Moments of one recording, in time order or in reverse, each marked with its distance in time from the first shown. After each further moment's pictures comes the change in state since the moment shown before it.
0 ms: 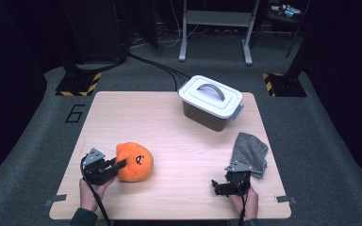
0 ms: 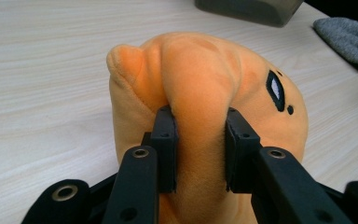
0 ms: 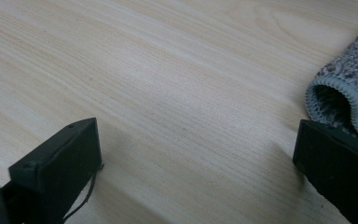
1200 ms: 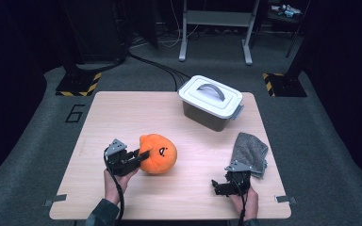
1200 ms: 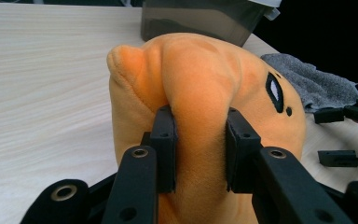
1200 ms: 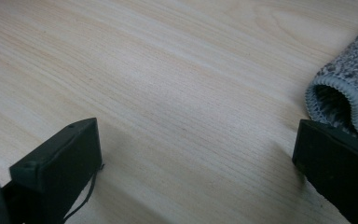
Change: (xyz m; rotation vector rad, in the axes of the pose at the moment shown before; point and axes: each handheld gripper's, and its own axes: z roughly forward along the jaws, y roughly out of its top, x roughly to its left) left arm -0.048 0.032 0.041 -0.038 -0.129 -0.006; right arm 0.000 0.000 0.001 -0.004 -0.008 0.013
